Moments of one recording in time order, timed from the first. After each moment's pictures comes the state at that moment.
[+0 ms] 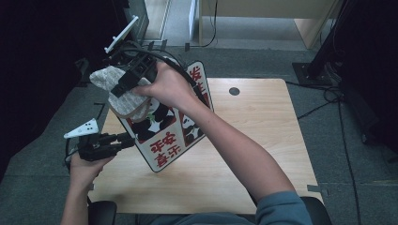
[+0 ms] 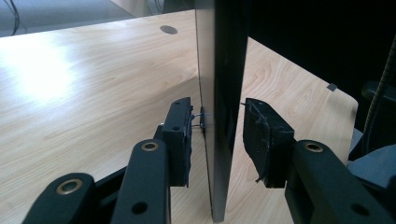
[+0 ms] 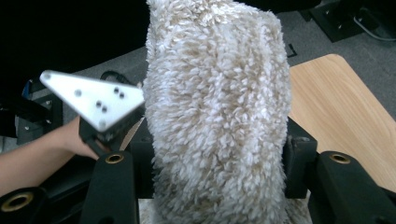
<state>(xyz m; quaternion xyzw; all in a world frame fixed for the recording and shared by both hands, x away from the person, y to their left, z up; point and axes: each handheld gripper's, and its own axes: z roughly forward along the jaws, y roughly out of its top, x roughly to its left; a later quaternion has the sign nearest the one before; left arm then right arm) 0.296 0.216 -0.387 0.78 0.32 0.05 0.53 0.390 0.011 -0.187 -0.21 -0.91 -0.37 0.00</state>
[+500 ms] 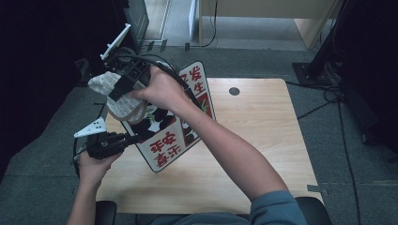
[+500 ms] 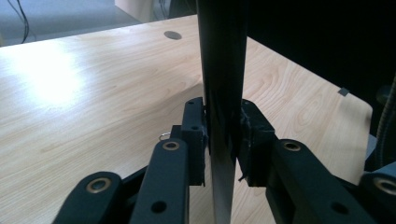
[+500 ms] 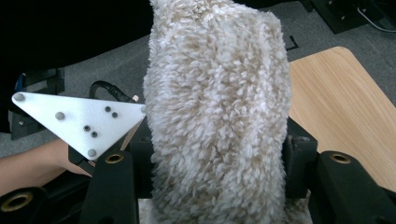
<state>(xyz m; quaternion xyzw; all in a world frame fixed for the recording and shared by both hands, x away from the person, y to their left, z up) 0.299 0.201 -0.390 0.78 0.32 0.07 0.53 0.396 0.026 -0.205 -0.21 -0.91 -0.35 0.00</state>
